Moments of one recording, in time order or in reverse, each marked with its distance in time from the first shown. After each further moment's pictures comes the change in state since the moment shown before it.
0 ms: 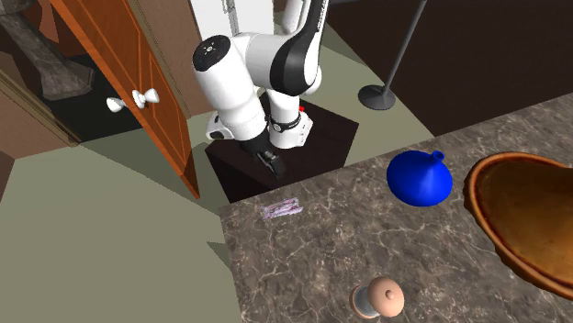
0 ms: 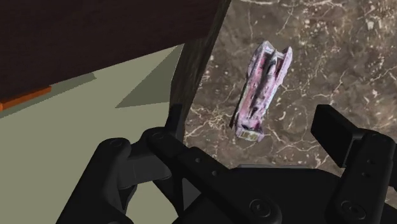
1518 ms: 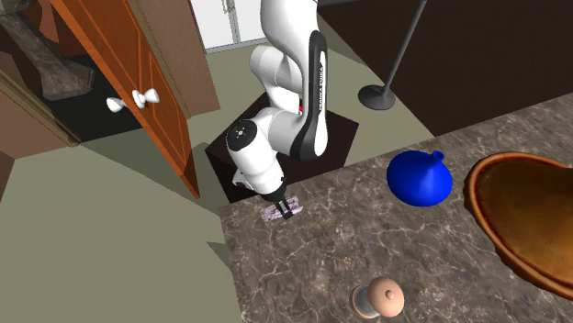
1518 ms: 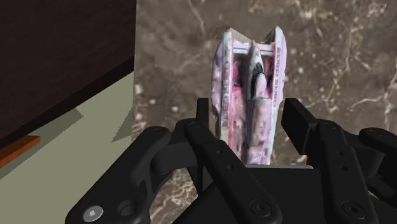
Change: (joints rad) arm 0.014 0.450 0.203 -0.060 0.192 0.553 0.195
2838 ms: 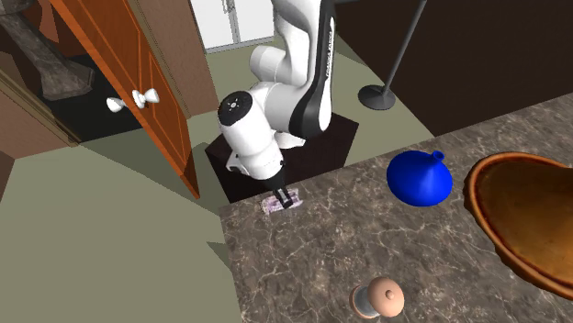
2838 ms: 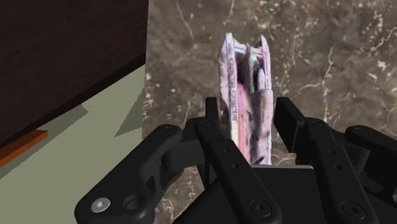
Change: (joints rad) arm -0.006 -0.196 -0.040 0.059 -0.046 -0.251 0.057
